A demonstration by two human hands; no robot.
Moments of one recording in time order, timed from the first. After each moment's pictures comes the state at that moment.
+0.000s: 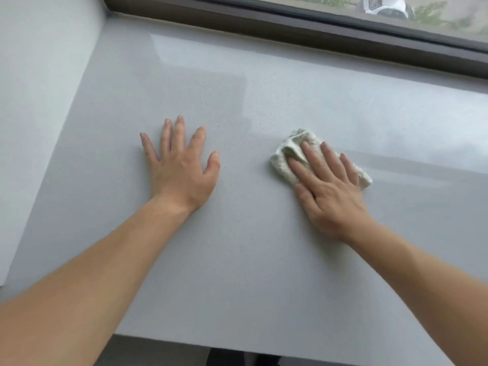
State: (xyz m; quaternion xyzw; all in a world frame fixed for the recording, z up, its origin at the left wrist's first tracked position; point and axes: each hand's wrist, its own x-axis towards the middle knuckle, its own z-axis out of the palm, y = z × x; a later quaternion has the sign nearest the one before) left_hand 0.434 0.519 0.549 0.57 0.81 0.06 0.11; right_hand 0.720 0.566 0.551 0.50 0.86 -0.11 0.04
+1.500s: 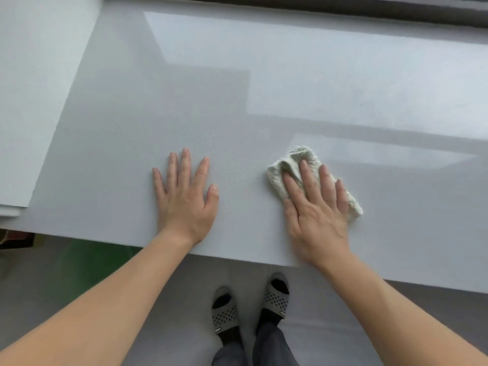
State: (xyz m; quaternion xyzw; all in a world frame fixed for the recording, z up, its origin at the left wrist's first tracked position) left_hand 0.528 0.359 0.544 0.58 0.80 0.04 0.13; right_hand 0.772 0.396 0.551 0.58 0.81 -0.10 0.02
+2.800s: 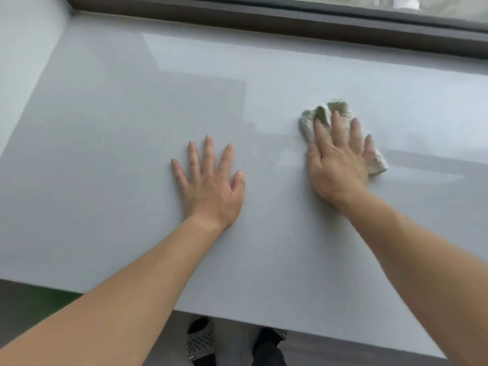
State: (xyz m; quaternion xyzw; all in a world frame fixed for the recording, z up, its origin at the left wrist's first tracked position) left_hand 0.624 0.486 0.542 0.55 0.82 0.03 0.13; right_hand 0.835 0.597 0.552 0.64 0.76 -0.11 0.01
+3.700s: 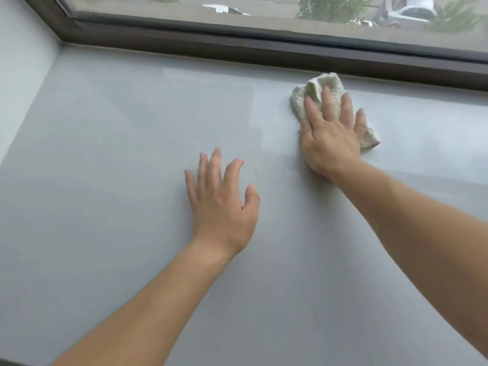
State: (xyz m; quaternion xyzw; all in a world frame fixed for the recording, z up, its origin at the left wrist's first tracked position) left_hand 0.639 0.564 0.570 0.52 0.81 0.19 0.18; right_hand 0.788 0.740 0.550 0.59 0.79 -0.12 0.01
